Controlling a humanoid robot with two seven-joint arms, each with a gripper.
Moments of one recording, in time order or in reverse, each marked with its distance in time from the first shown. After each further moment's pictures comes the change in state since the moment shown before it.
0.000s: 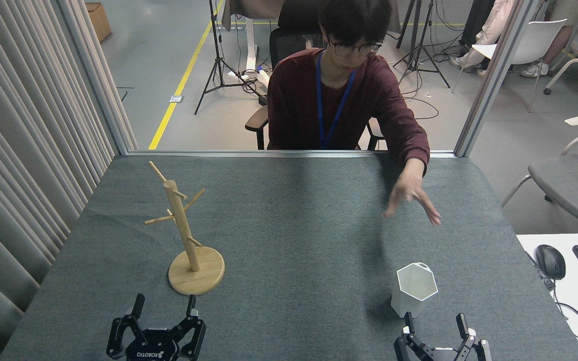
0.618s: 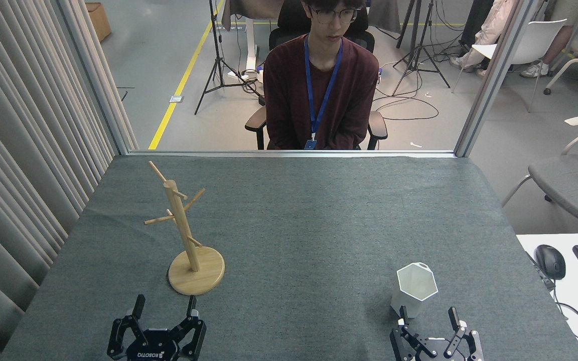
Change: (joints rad) left arm -0.001 -0.002 0.000 0.006 0.000 0.003 -0.005; right arm -0.106 -0.014 -0.001 0.158 -0.001 0.003 0.014
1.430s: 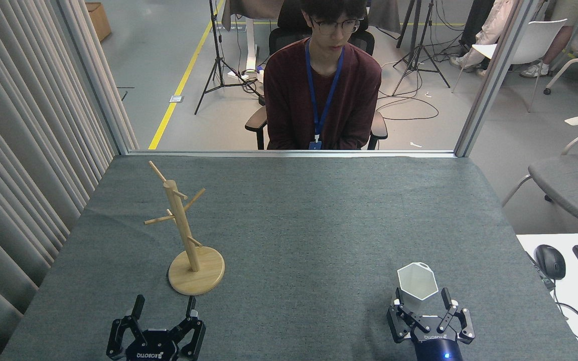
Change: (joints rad) left arm 0.002 0.002 0.002 0.000 0.003 -0.003 0.001; right arm -0.176 -0.027 0.001 0.219 0.001 0.000 -0.001
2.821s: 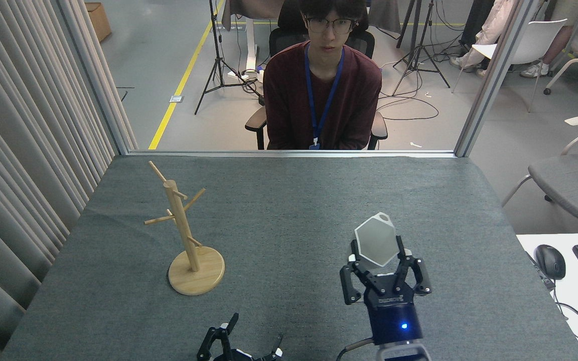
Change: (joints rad) left arm -0.067 -0.019 -0.295 0.220 -0.180 -0.068 0.008; right arm -0.002 0.132 0.165 -0.311 0.073 -0.003 -0.027
